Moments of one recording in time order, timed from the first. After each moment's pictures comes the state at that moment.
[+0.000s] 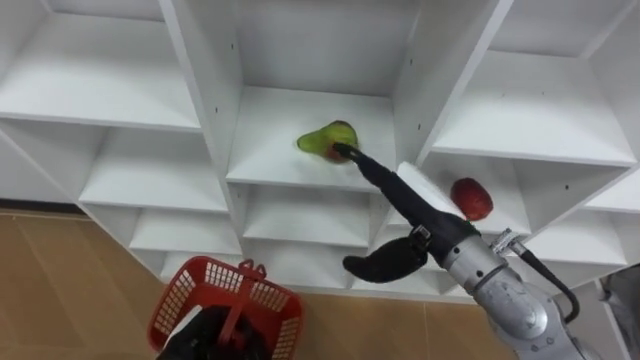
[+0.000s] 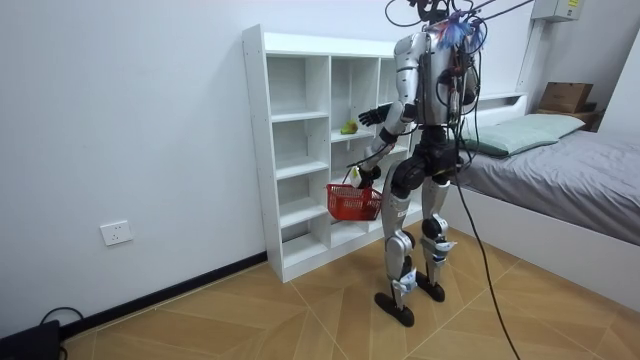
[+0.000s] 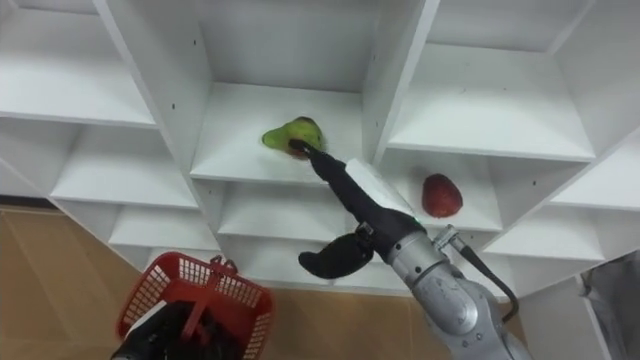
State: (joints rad) left arm 0.15 0.30 -0.17 0.74 -0.03 -0.19 -0.21; right arm 0.06 -0.39 0.28 -0.01 -0.32 -0.22 0.14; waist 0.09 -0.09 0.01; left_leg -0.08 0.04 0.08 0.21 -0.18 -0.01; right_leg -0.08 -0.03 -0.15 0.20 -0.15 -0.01
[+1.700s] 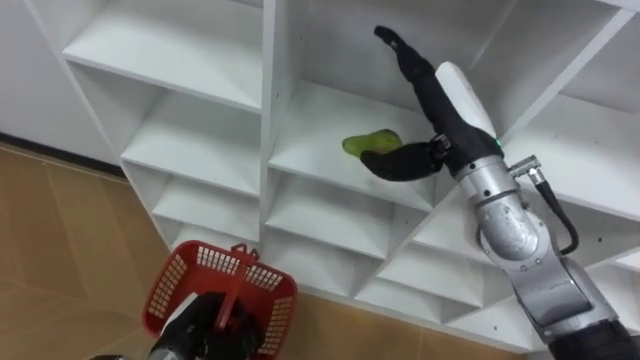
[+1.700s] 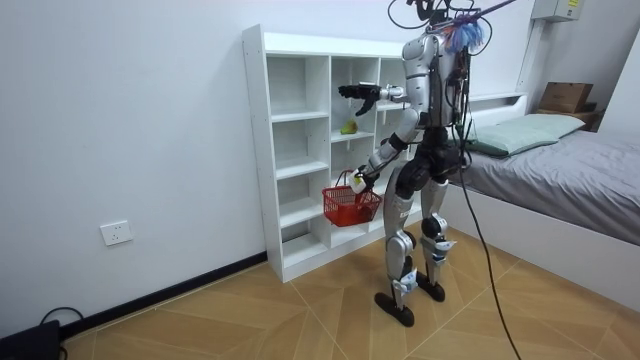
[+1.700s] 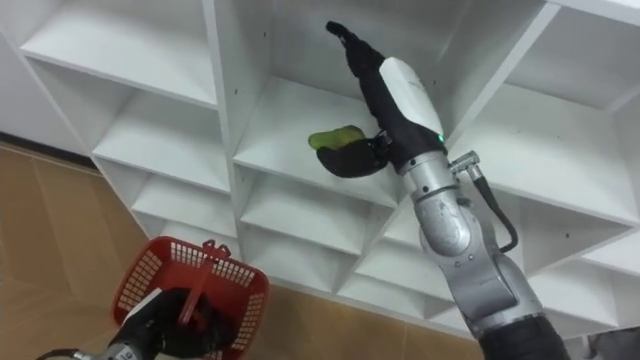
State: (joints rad) left arm 0.11 0.29 -0.13 0.72 -0.02 -0.15 -0.21; right arm -0.25 -0.39 0.25 0.19 -0.36 -0.23 -0.15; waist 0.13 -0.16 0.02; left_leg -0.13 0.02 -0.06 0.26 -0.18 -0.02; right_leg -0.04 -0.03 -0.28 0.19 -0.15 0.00
